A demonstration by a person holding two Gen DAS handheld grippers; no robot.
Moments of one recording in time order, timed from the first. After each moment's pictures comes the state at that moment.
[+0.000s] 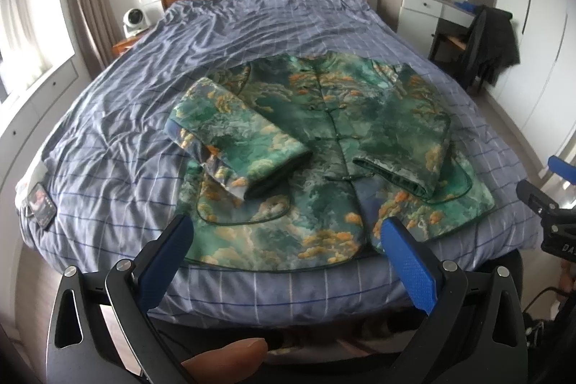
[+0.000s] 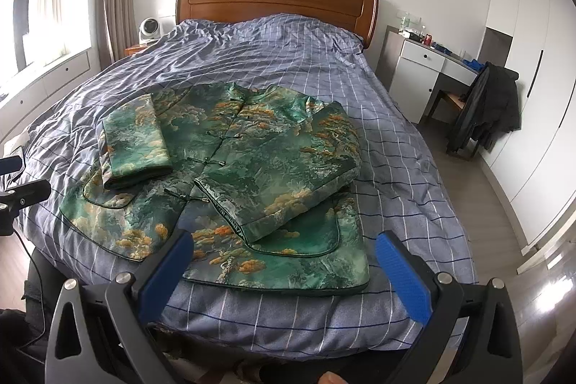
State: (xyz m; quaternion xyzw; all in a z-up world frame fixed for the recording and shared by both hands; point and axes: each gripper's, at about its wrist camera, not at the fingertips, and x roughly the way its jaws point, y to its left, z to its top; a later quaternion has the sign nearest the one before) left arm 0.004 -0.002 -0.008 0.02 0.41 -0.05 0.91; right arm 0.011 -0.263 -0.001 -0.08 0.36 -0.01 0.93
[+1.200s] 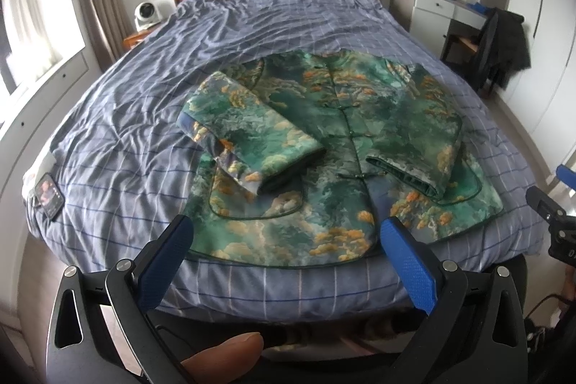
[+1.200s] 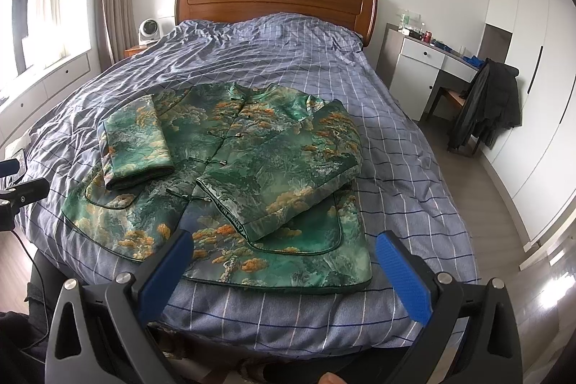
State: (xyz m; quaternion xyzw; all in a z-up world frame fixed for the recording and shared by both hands) left arm 0.008 0.012 -0.006 0.02 0.42 -0.03 0.91; right arm 0.010 -0.261 -0.001 -0.07 0.36 0.00 0.93
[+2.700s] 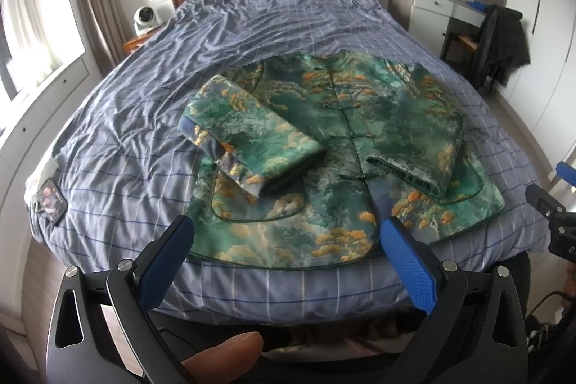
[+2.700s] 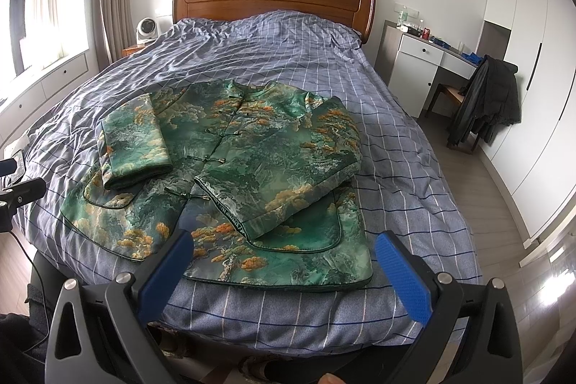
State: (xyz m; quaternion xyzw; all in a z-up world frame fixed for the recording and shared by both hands) left arm 0.008 0.005 -0.006 0.03 0.41 -0.02 0.91; right arm 0.011 -0.263 -0.003 -0.07 0.37 -0.01 0.93
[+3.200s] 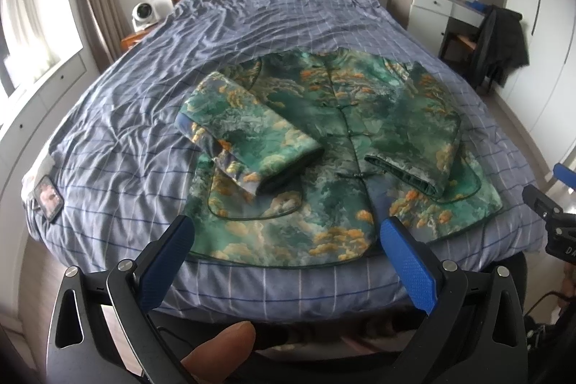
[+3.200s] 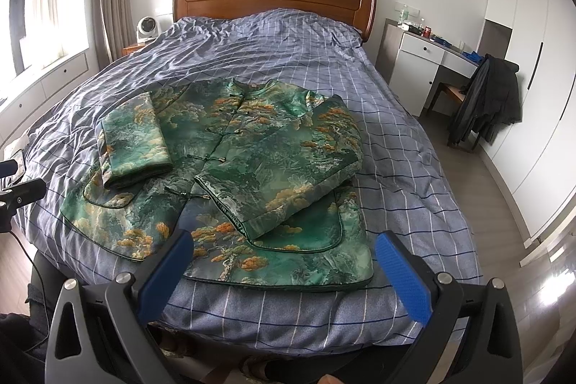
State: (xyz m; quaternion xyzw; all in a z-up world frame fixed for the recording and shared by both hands) left arm 0.008 0.003 -0.005 0.02 0.42 -0.03 0.91; right arm 0.011 -0.264 -0.005 -0.07 0.37 -0.01 0.93
